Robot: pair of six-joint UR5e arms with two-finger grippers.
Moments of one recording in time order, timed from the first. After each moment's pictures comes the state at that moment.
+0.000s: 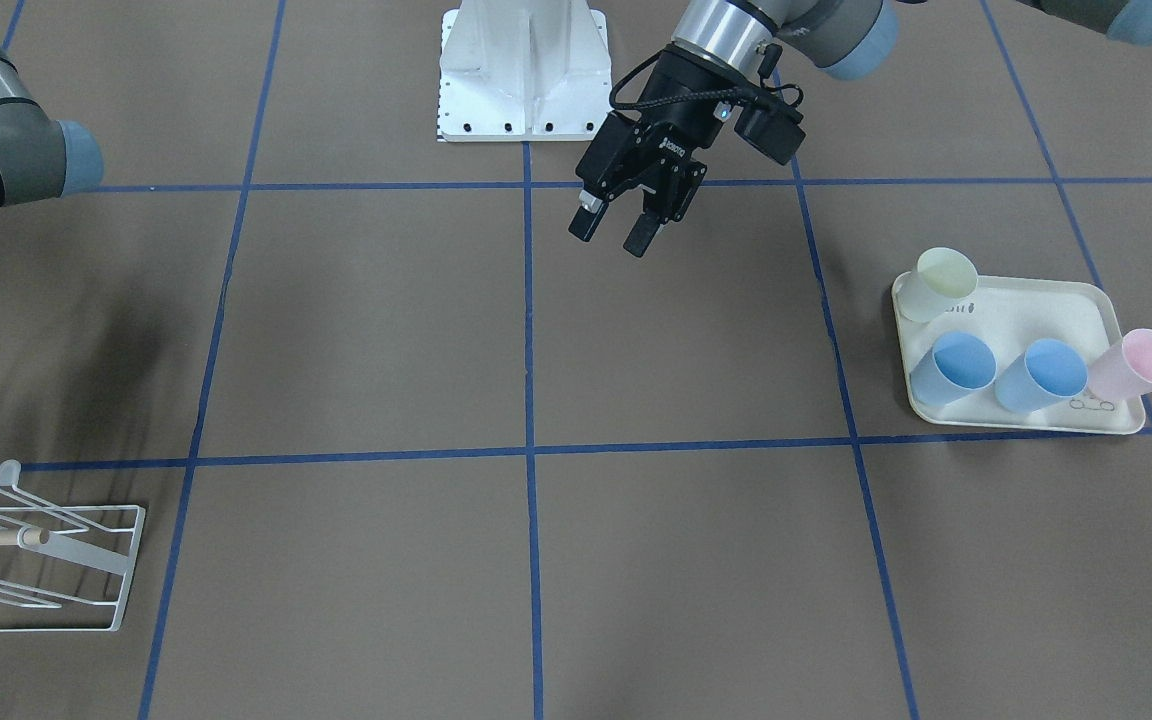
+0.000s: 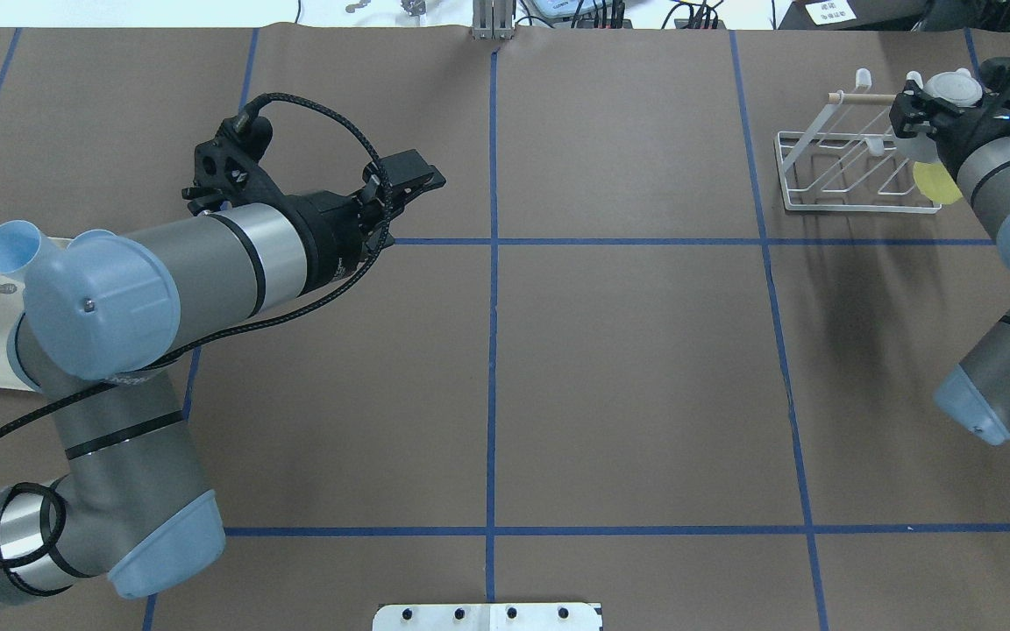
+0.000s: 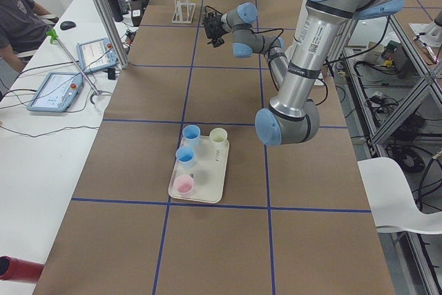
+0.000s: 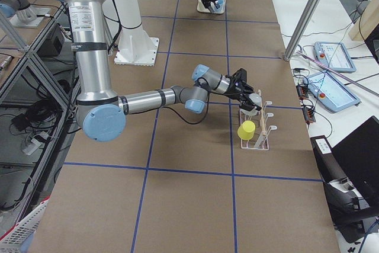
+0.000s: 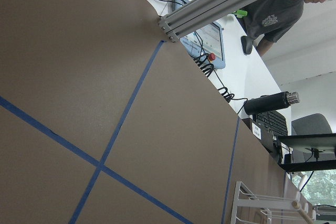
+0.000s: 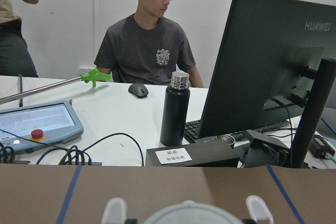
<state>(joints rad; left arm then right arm) -0.52 -2.05 -1.96 -2.18 -1.42 -1.87 0.89 -1.47 1.58 -0.58 1.10 0.94</state>
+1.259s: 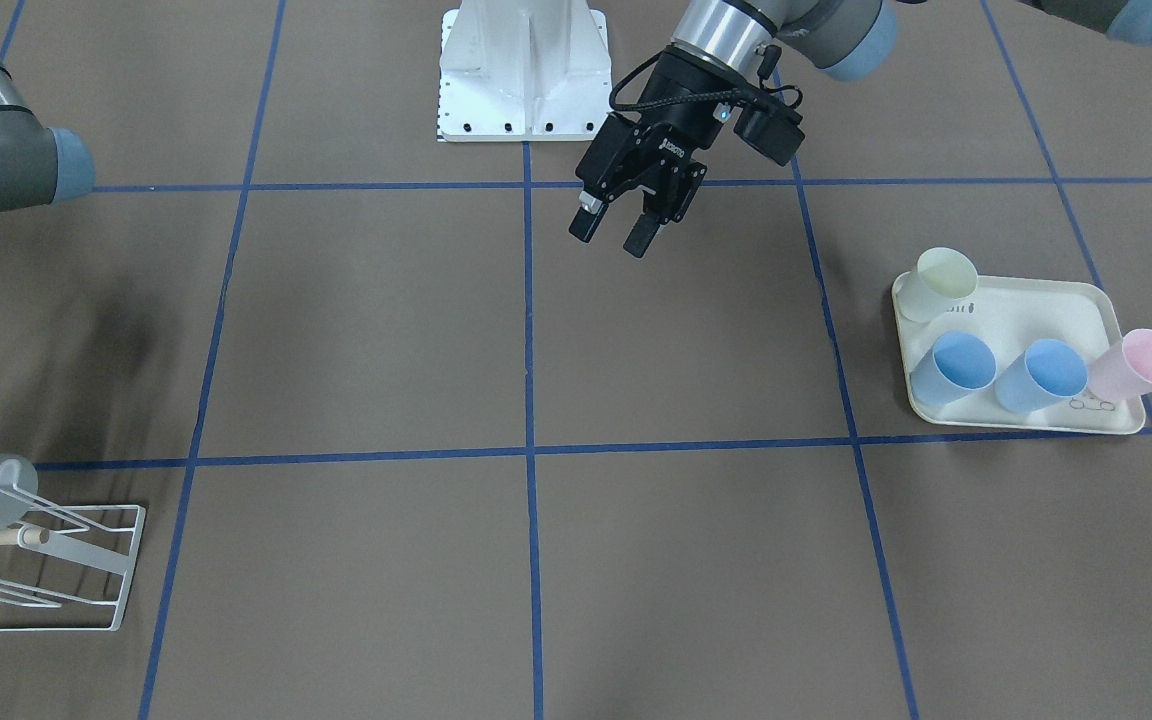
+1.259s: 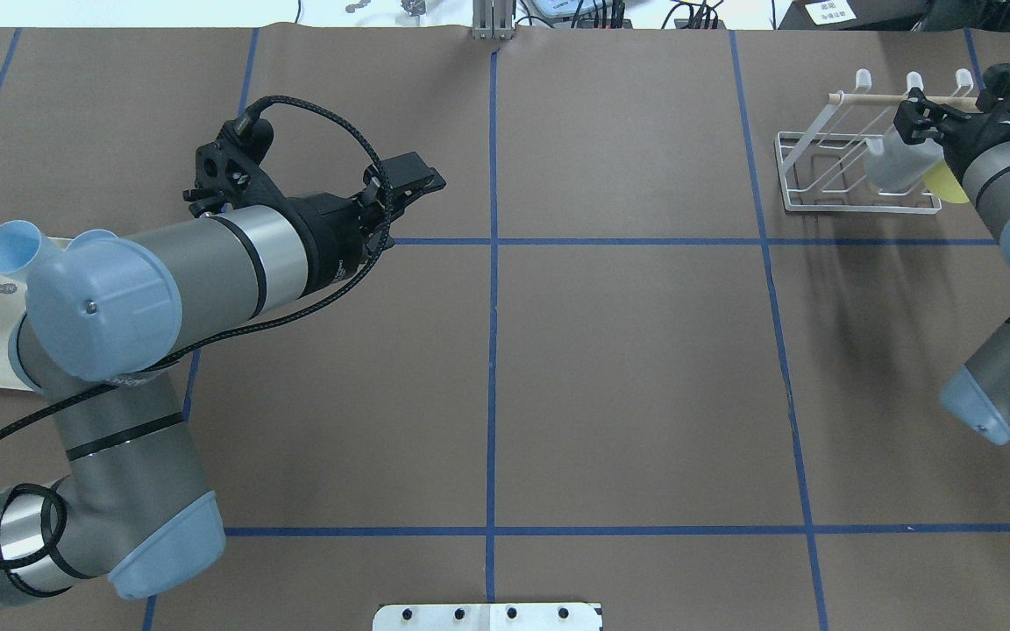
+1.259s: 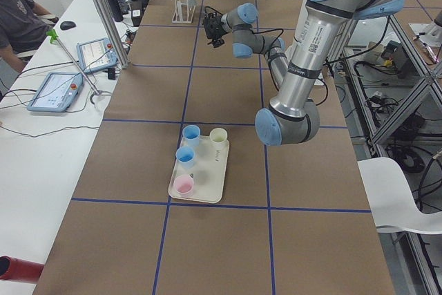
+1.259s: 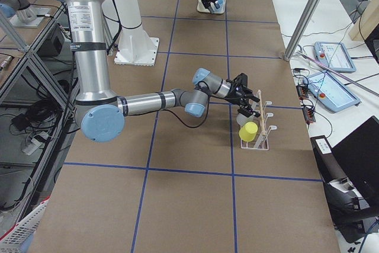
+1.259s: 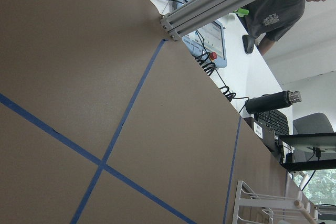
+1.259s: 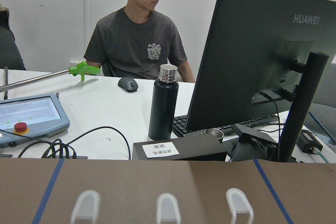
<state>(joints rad) -0.52 -2.05 -1.96 -2.18 -1.42 -1.87 0.90 -1.48 1.56 -0.57 1.11 0.94</state>
